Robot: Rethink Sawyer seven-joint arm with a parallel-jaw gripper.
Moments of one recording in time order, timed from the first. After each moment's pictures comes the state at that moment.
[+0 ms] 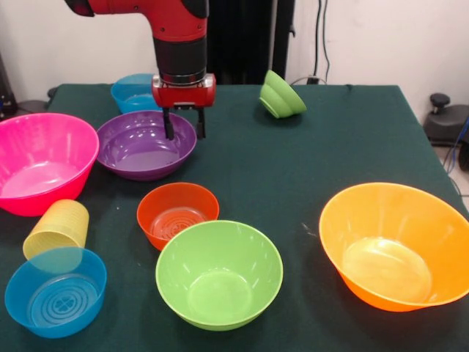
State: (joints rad) arm -0.71 -0.55 0.30 1.89 -0.77 0.28 1.94
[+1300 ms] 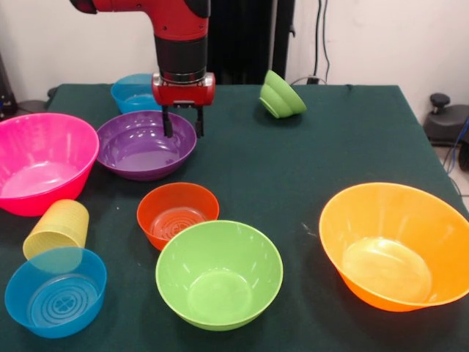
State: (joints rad) arm -0.67 -0.55 0.25 1.89 -0.77 0.26 1.94
